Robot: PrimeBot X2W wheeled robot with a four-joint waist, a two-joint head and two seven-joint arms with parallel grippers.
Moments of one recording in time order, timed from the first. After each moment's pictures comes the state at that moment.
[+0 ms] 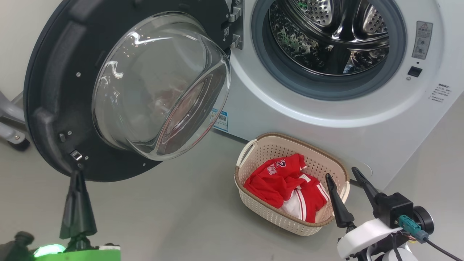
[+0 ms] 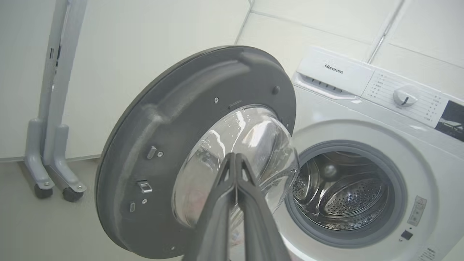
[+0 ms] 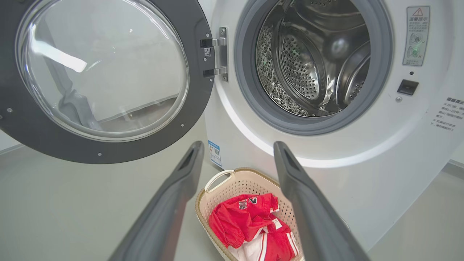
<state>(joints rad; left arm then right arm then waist) 0.18 0.05 -0.08 -0.27 -0.64 0.02 -0.23 0.04 -0.12 0.24 0.11 0.25 0.02 -0.17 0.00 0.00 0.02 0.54</state>
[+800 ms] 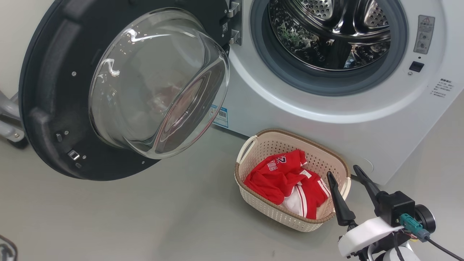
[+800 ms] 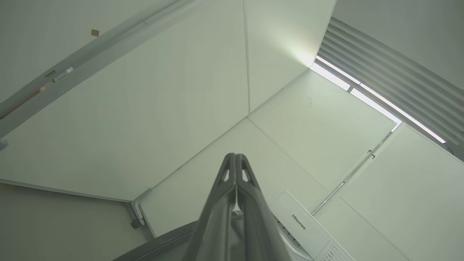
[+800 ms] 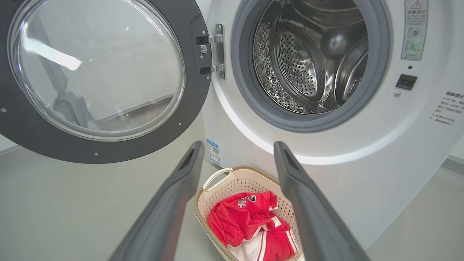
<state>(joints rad) -0.17 0.18 0.29 -0.24 -1.34 -0.04 -0.13 0.04 -0.12 0.24 0.11 0.25 0.02 -0.17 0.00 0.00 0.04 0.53</state>
